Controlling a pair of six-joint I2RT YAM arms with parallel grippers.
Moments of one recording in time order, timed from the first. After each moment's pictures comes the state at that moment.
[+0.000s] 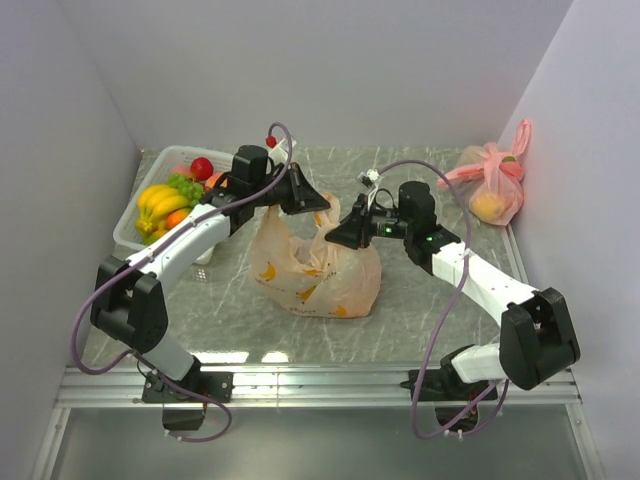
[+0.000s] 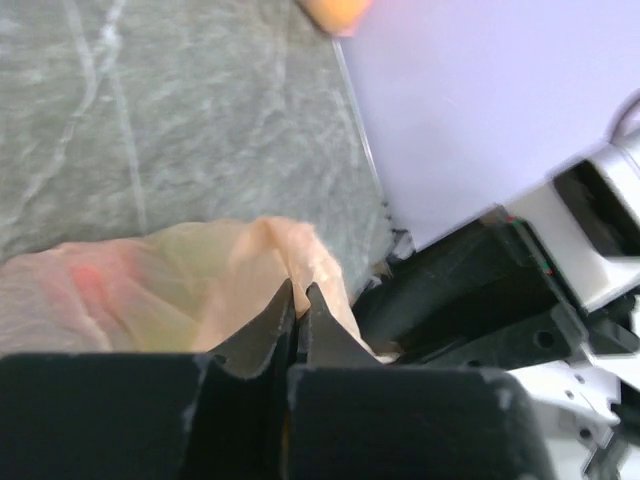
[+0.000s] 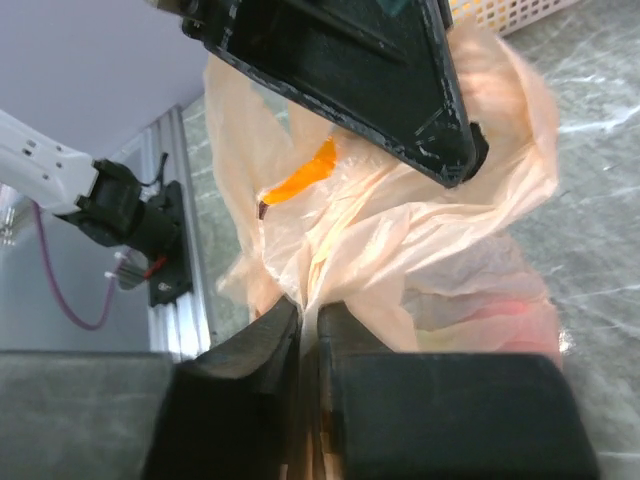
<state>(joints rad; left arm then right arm) -0.48 1.58 1.30 -0.13 0.58 -0.79 0.44 1.35 0.88 0.22 -0.86 0.29</state>
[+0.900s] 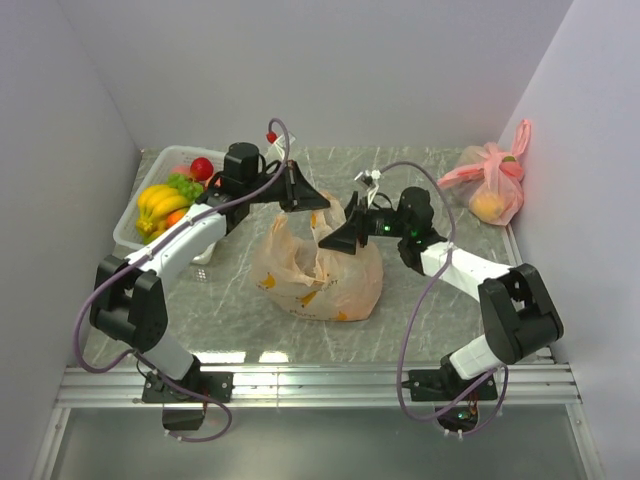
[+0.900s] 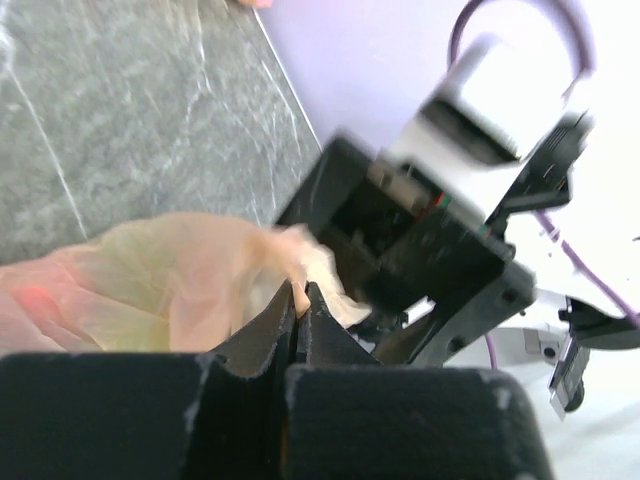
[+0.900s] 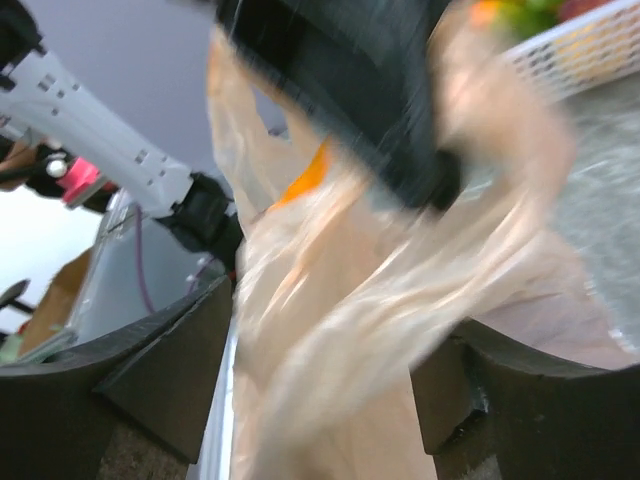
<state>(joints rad) -0.44 1.58 1.27 0.01 0.82 -0.79 0.41 1.49 0.82 0.70 -1.06 0.58</state>
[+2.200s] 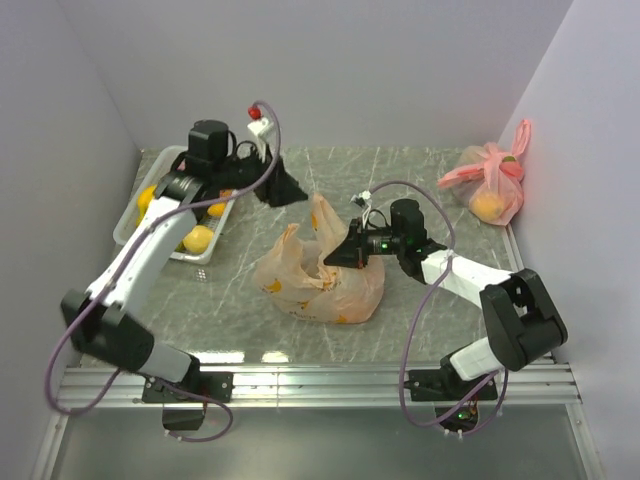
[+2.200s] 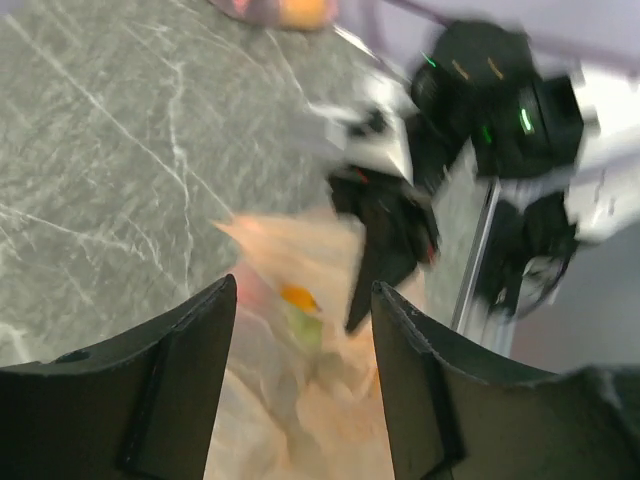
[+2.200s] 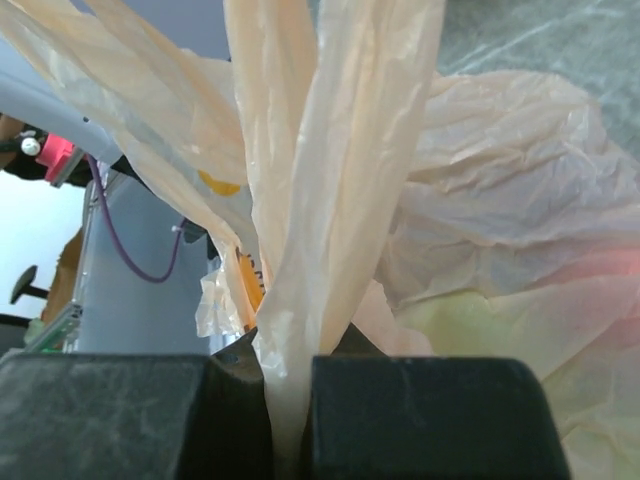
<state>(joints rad) -0.36 1.49 1.50 -0.39 0.83 -0.14 0.44 1.46 0.73 0.41 -1.01 0.41</state>
